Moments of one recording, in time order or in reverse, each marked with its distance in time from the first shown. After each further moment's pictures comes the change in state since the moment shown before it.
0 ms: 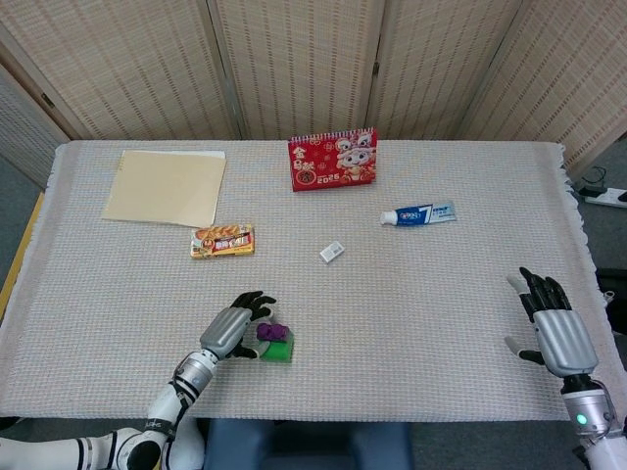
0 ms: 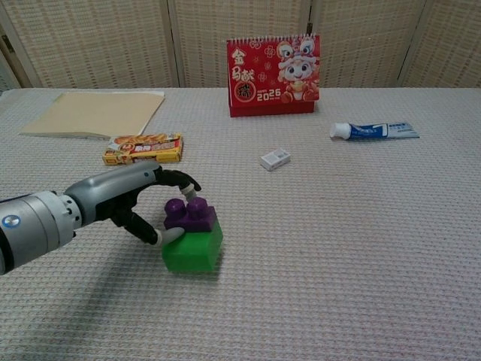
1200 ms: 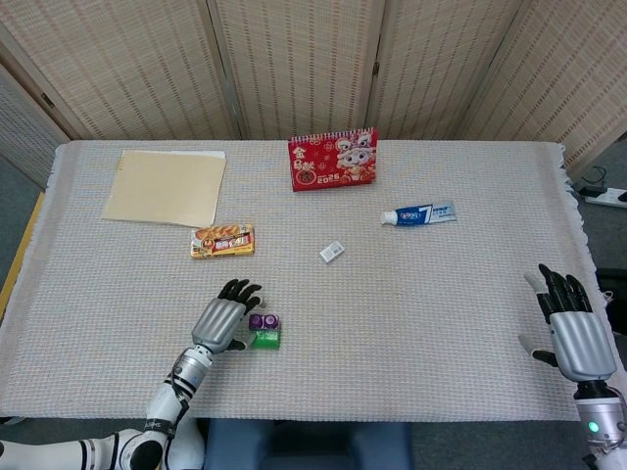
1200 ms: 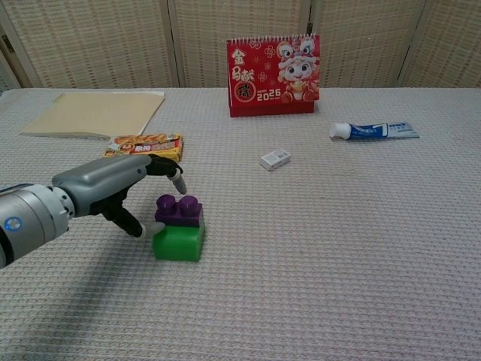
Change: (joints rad) left arm 0.018 -0.045 -0.009 0.045 -0.019 0.101 0.360; right arm -0.049 0.023 0.013 -0.036 0.005 0.106 -0.098
